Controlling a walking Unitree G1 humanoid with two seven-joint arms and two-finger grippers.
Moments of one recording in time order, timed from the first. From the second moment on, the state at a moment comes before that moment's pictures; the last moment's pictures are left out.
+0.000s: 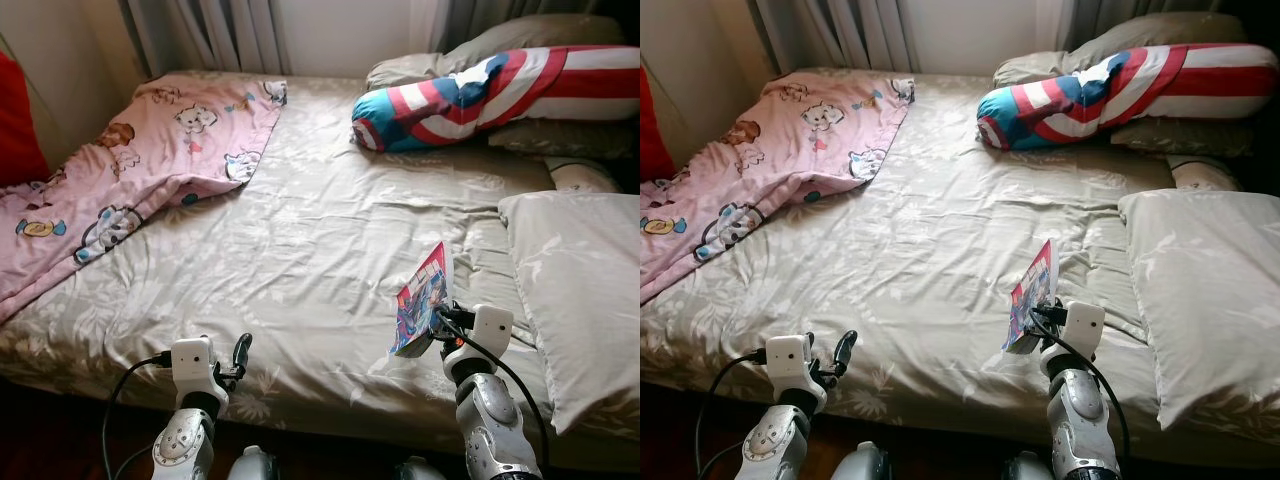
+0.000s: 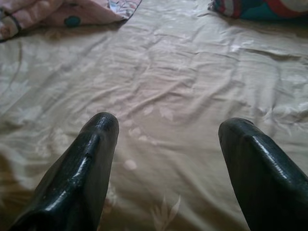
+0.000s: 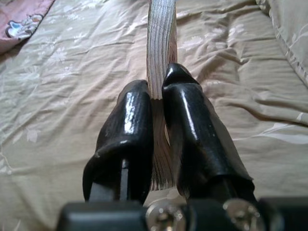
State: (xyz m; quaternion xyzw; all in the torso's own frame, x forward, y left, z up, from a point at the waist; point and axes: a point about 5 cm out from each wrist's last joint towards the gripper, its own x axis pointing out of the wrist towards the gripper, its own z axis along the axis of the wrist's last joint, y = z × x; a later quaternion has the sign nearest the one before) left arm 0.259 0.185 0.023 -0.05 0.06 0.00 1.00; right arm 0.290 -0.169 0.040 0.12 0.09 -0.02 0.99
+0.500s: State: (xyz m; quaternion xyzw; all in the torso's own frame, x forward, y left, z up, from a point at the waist) left arm 0.259 0.184 0.023 -0.05 0.06 0.00 1.00; right arm 0.290 -0.169 0.040 0.12 0.09 -0.01 0.99
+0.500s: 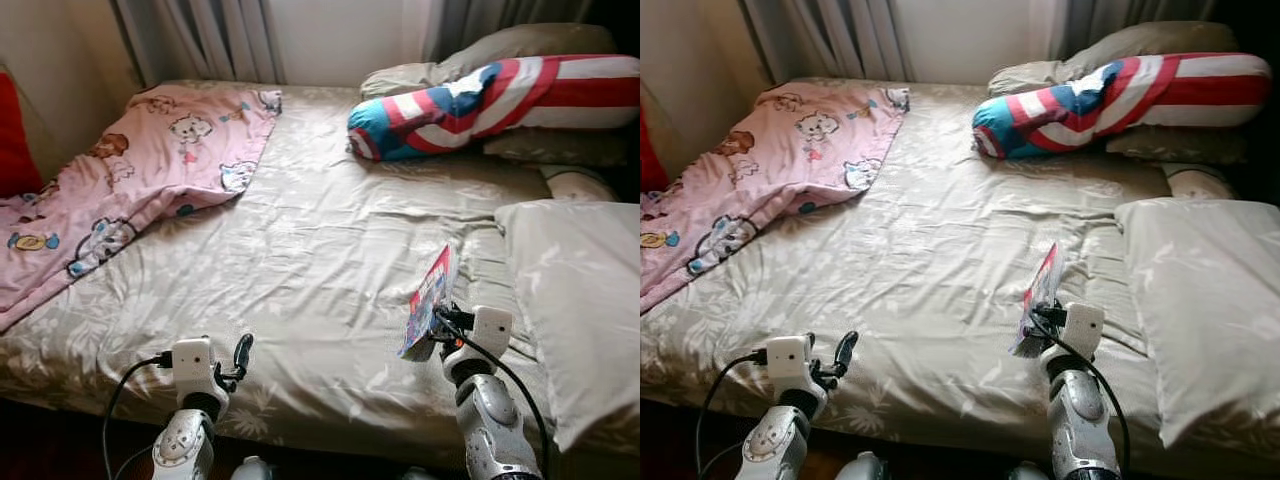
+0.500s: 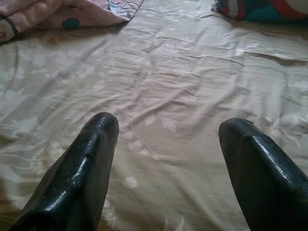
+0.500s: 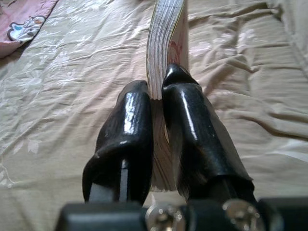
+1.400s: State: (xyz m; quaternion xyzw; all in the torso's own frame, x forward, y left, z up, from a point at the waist) left arm 0.253 0.188 0.020 -0.05 0.06 0.00 1.00; right arm 0.325 -0.157 0.063 0.26 0.07 0.07 0.96
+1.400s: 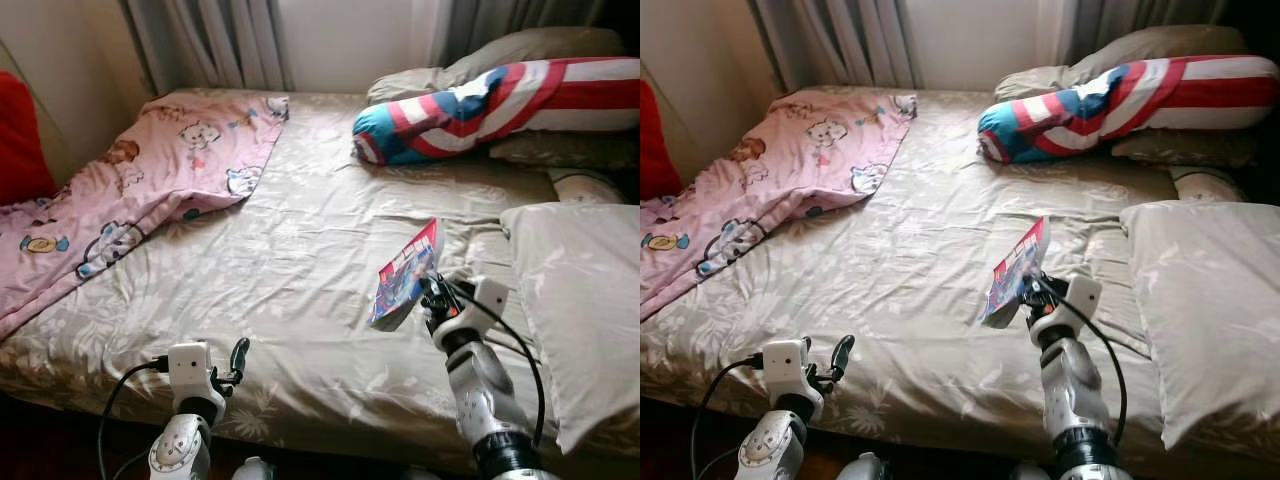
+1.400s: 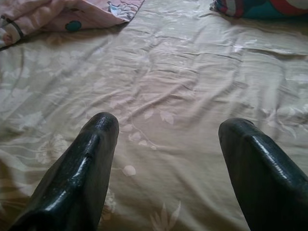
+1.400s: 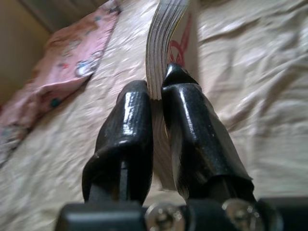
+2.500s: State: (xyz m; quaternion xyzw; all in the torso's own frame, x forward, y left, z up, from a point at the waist) left arm 0.185 0.210 0.034 0.00 0.11 -0.03 0.99; right arm 0.294 -0.190 -0.004 0.40 0.19 -0.10 0.89
